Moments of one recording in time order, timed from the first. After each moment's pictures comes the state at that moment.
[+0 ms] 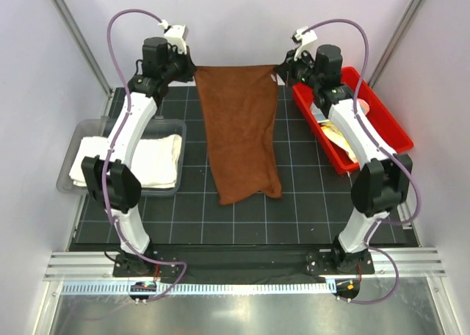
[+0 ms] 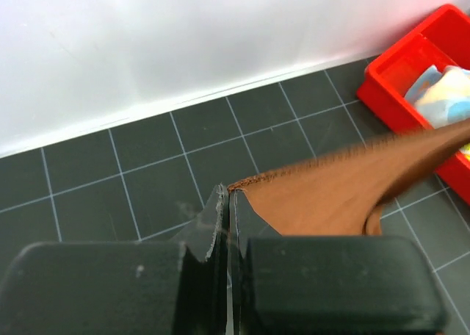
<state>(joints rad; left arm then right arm) -0.25 1.83 1.92 -0.38 0.19 -0.08 0.24 1.74 1.66 -0.05 -0.39 -0.02</state>
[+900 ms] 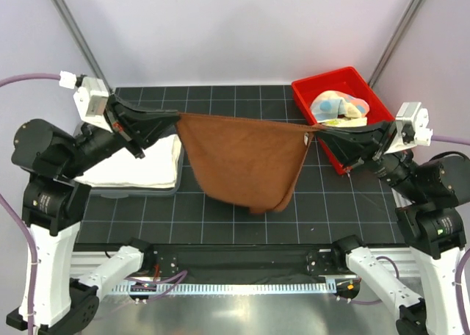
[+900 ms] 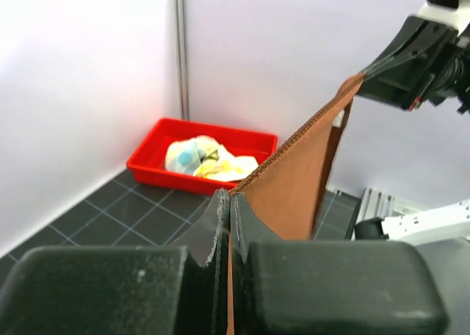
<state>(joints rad) -0.32 0.91 1.60 -0.44 0.70 -0.23 0.30 0.69 1.33 -0.29 -0.59 0.19</state>
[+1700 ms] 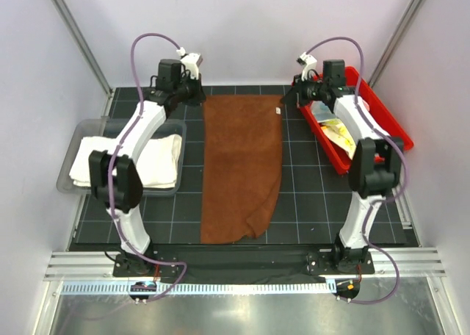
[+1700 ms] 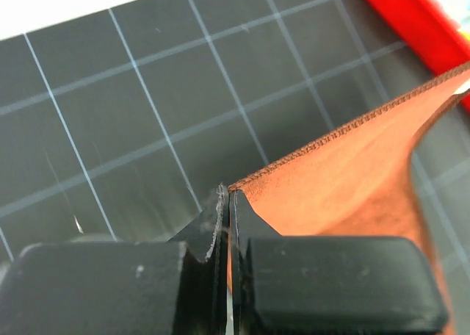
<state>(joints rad) -0.27 1.81 1.70 -0.42 0.26 -0.06 0.08 1.87 1.63 -0.35 -0.71 -0.09</state>
